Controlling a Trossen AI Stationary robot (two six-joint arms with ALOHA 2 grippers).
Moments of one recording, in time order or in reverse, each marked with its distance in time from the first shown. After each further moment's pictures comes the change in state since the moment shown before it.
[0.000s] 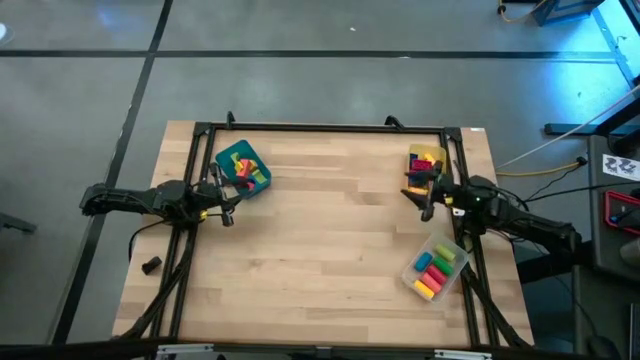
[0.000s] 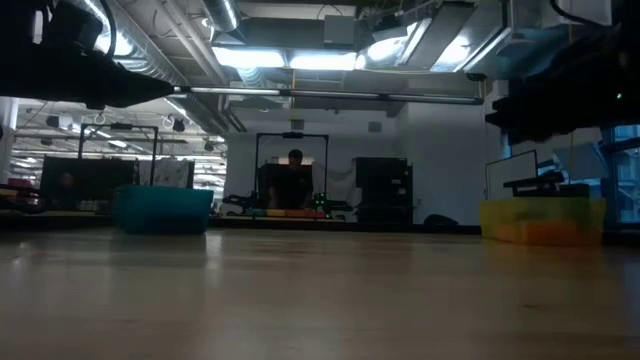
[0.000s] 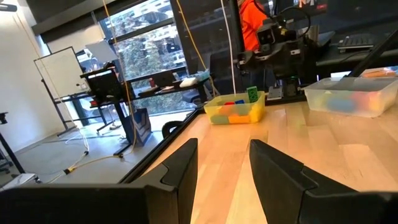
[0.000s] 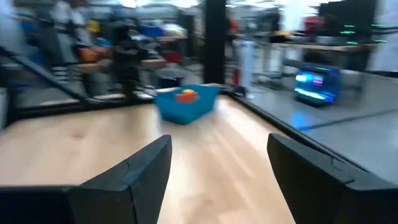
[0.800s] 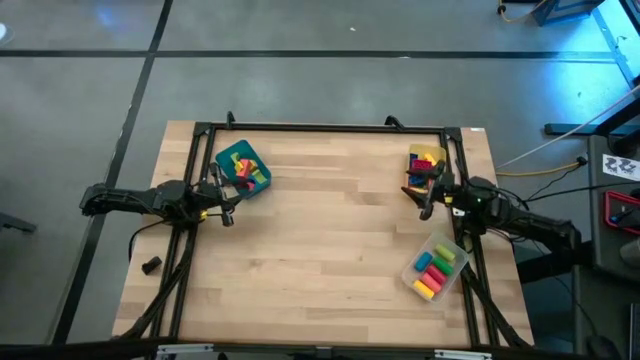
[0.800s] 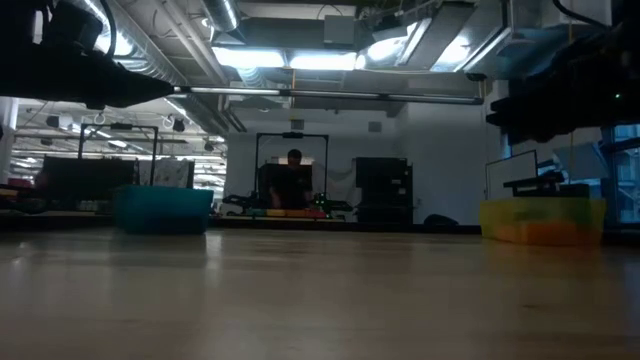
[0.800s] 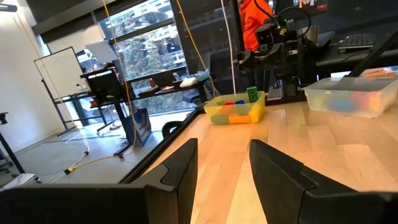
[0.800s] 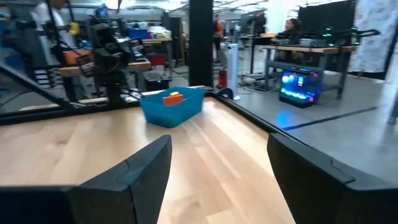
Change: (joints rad) left arm 0.000 0.000 0.000 0.000 0.000 0.000; right arm 0.034 -0.003 -0.001 -0.002 0.120 -0.003
